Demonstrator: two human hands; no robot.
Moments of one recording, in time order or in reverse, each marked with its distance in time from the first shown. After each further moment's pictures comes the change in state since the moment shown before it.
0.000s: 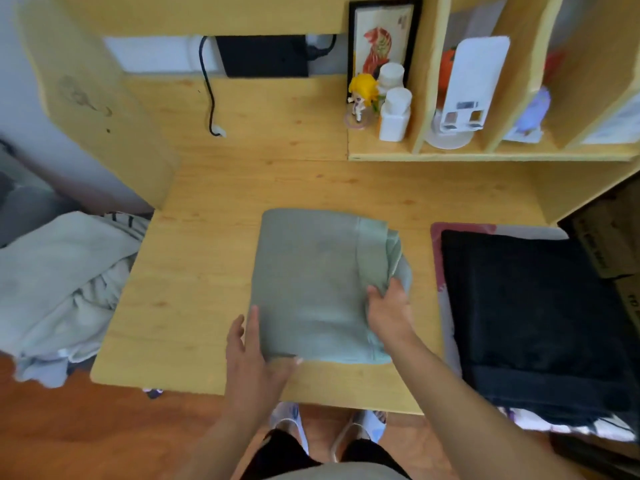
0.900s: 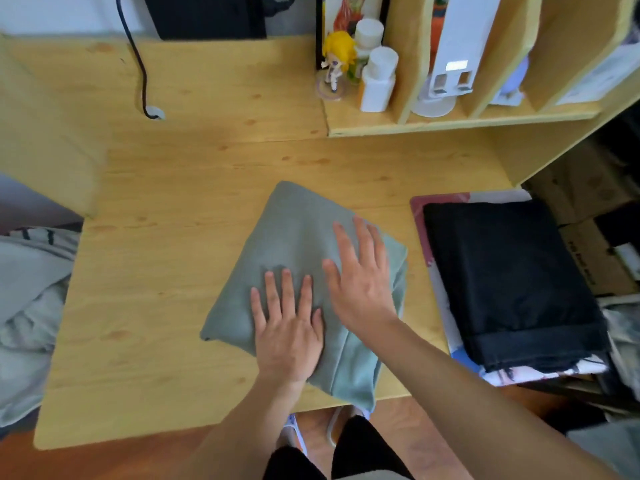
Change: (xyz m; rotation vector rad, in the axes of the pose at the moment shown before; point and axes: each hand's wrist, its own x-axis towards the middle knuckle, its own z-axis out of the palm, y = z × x) left_hand 0.078 0.024 0.059 0.723 0.011 0.481; right_hand -0.003 -0.021 0.044 -0.465 0.318 -0.653
